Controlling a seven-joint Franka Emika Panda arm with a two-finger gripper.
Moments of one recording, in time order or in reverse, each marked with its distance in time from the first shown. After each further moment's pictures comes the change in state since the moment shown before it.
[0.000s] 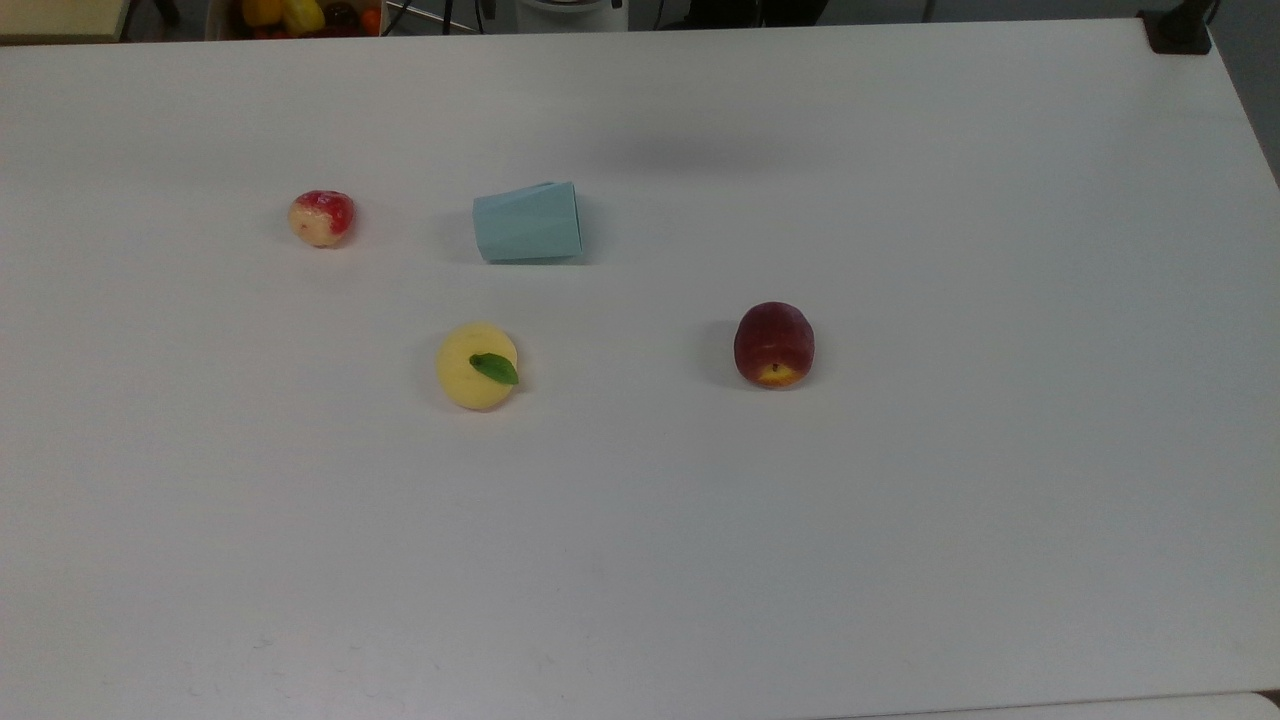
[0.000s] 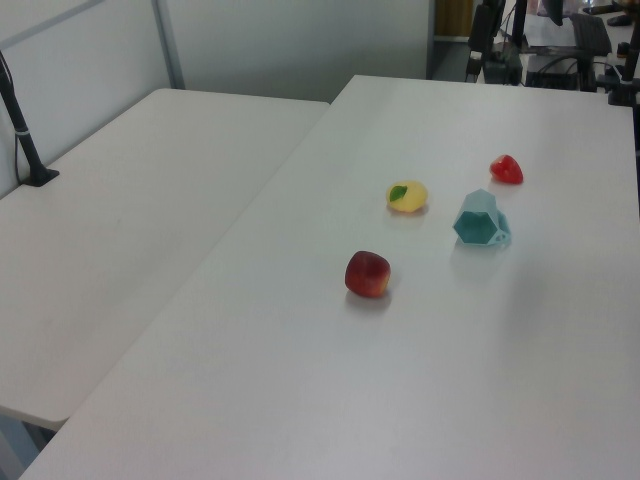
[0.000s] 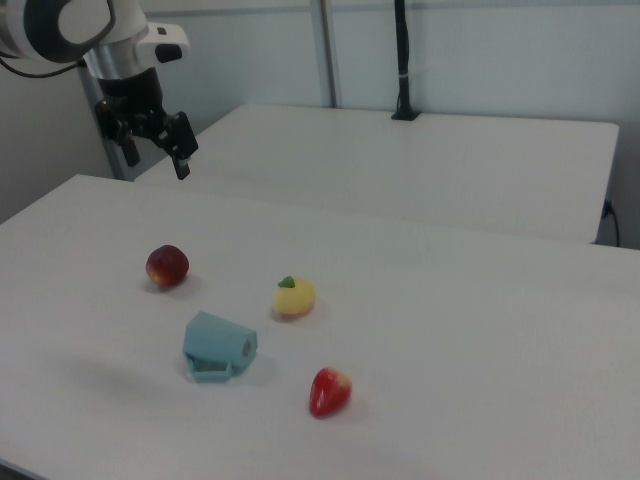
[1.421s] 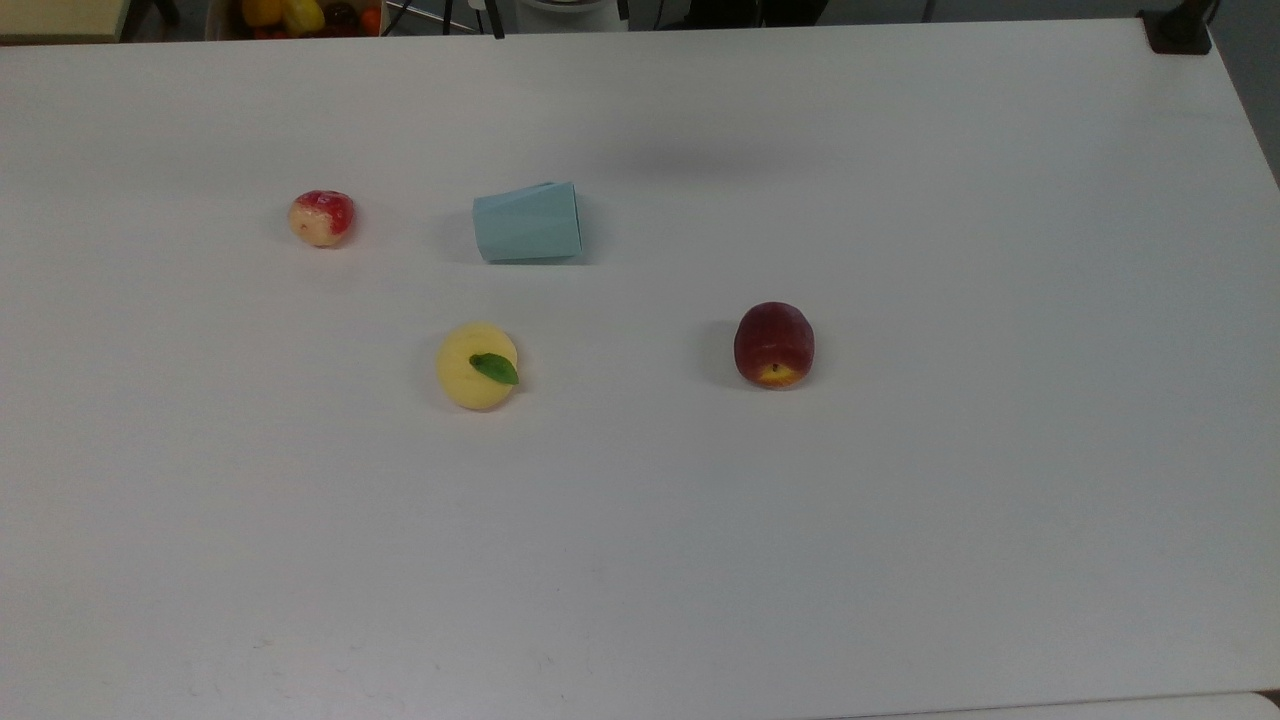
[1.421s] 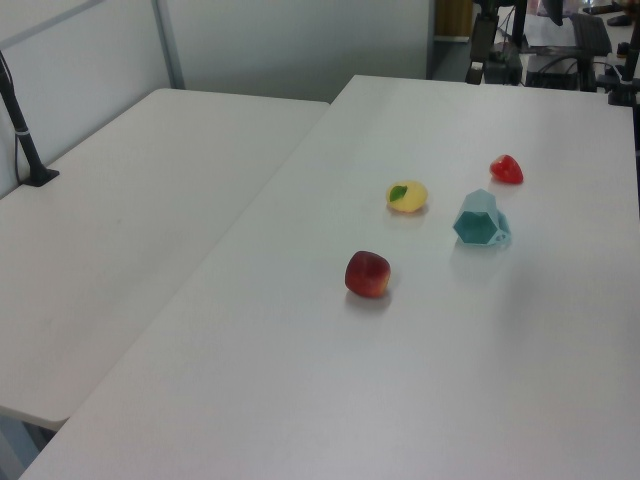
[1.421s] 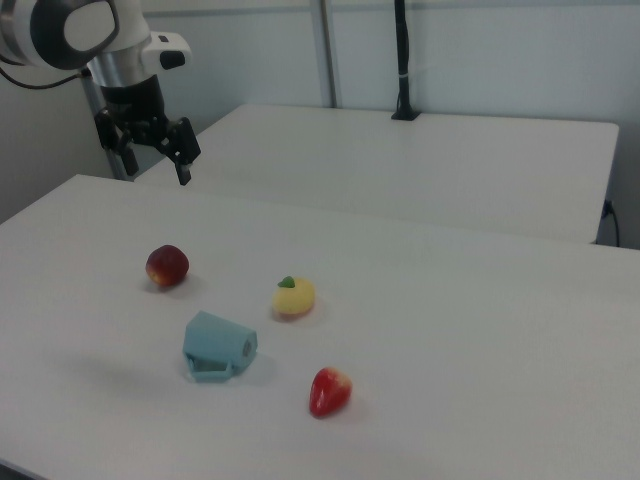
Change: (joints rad) arm -0.079 0.018 0.087 -0.007 0.000 0.000 -0.092
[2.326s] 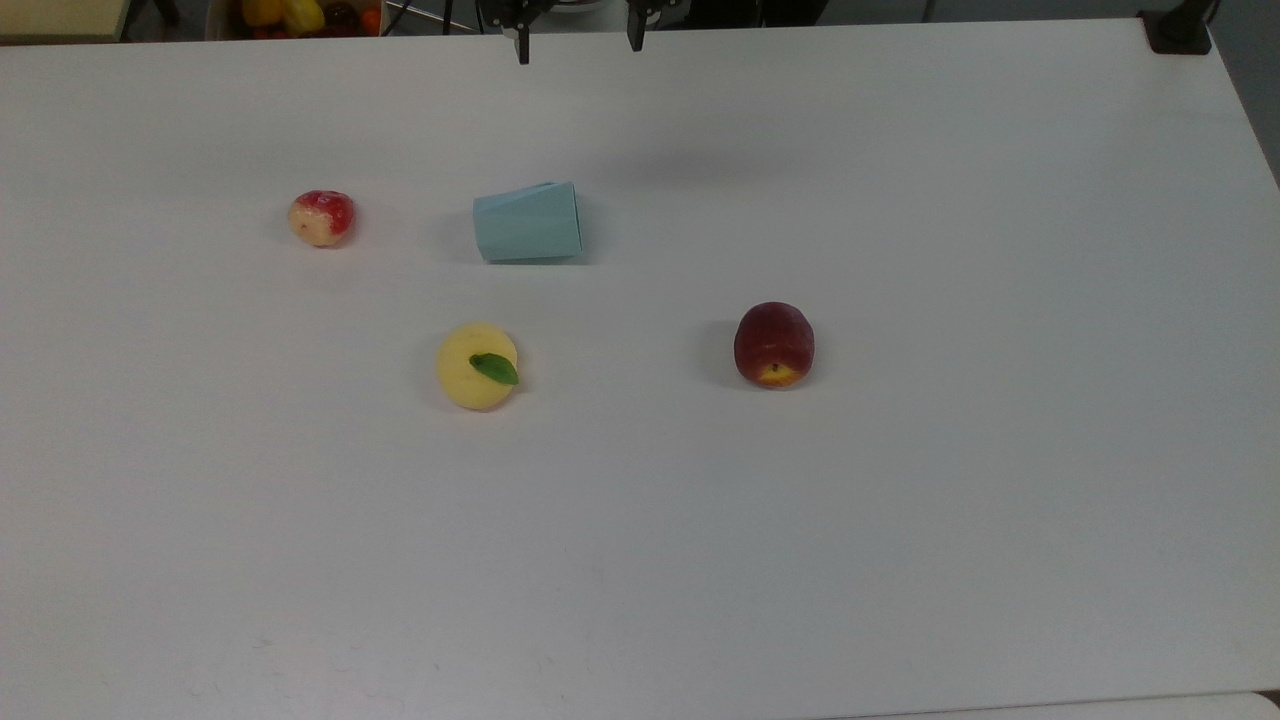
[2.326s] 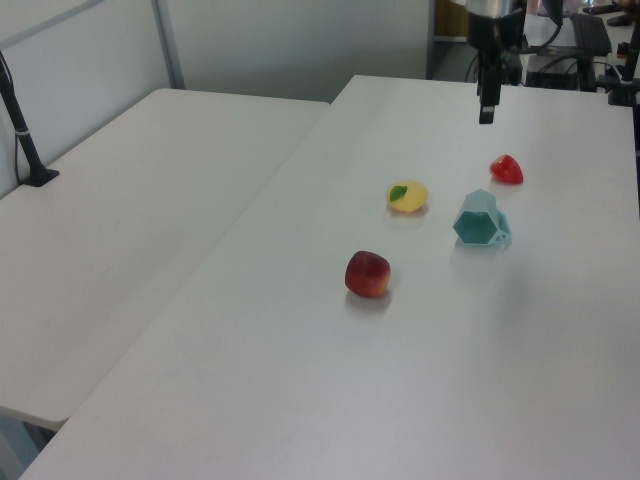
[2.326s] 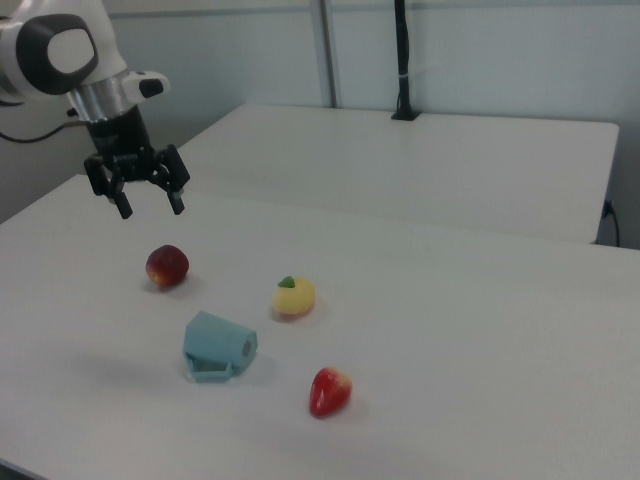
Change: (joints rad) arm 0.043 0.004 0.076 -0.107 -0.216 0.001 0.005
